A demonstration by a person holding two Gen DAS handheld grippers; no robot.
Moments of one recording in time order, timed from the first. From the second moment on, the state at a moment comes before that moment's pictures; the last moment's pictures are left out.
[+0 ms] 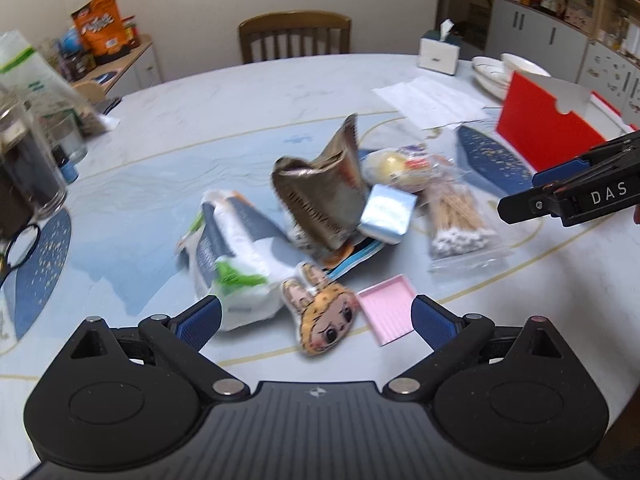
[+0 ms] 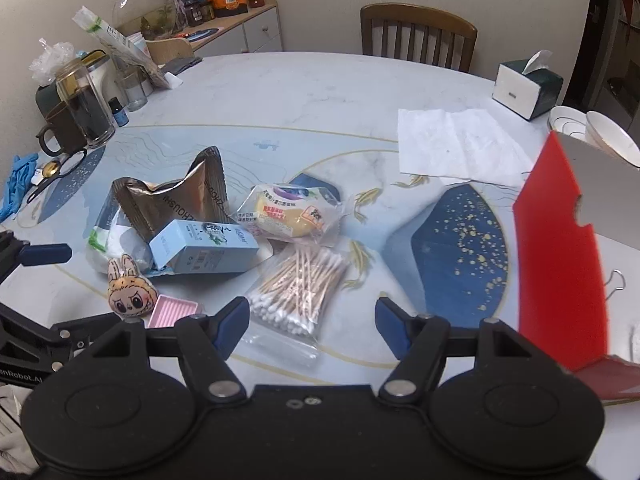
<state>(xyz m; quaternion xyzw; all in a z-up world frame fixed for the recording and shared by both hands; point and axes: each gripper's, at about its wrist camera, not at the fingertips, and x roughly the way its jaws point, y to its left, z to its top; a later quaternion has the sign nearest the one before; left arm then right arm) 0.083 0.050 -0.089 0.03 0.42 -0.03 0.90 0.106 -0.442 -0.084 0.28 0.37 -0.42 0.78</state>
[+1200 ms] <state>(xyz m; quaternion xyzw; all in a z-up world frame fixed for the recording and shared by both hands) 0.099 0.065 -0.112 -0.07 0.46 0.00 0.89 0.149 -0.490 -0.131 0.30 0.41 -0.43 0.75</state>
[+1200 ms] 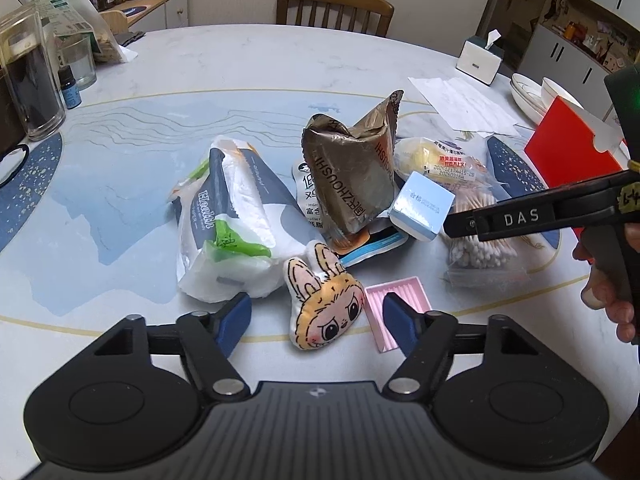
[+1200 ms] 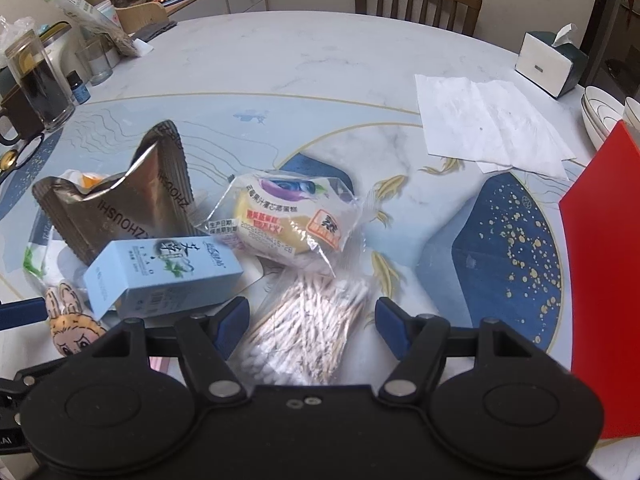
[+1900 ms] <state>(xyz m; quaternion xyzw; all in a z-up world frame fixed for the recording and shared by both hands) 0.103 0.065 -0.116 -0.10 0.47 -0.01 0.88 0.141 -0.482 -0.132 0.28 0.42 -0.43 0.75</state>
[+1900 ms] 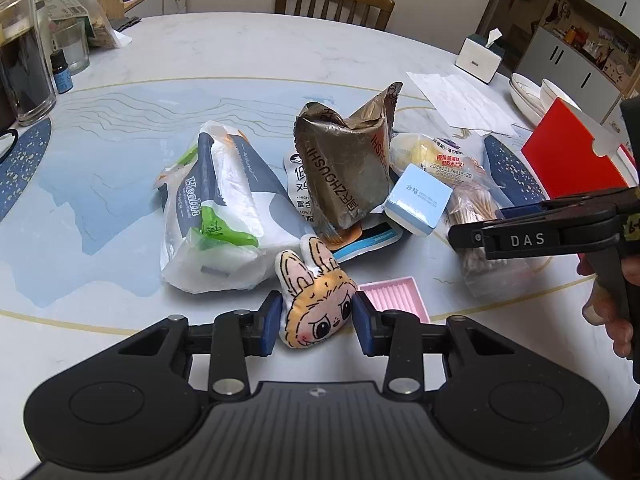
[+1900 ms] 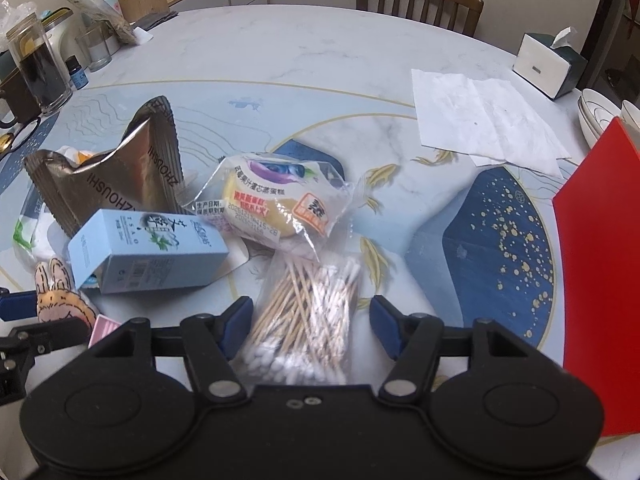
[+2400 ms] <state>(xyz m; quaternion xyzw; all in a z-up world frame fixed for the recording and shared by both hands) 0.096 0.068 -0.114 -0.10 0.47 -0.01 0.88 0.121 -0.464 -0.128 0.29 0.42 -0.42 0.75</state>
